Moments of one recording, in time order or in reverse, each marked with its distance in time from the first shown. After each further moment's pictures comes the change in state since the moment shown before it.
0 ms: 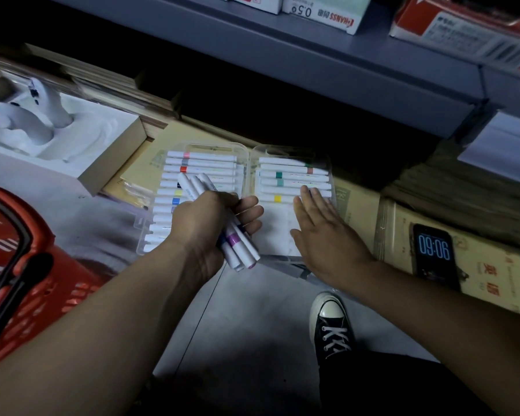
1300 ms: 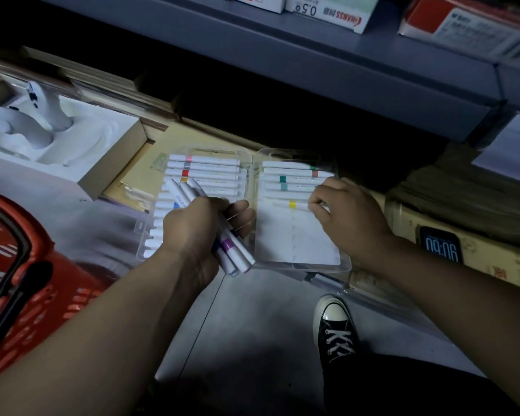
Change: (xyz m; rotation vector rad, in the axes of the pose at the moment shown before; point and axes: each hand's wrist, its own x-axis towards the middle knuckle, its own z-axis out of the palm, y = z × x) left_hand 0.001 0.005 -0.005 -0.052 0.065 0.040; right_hand 0.025 0.029 -0.035 0.381 0.219 0.097
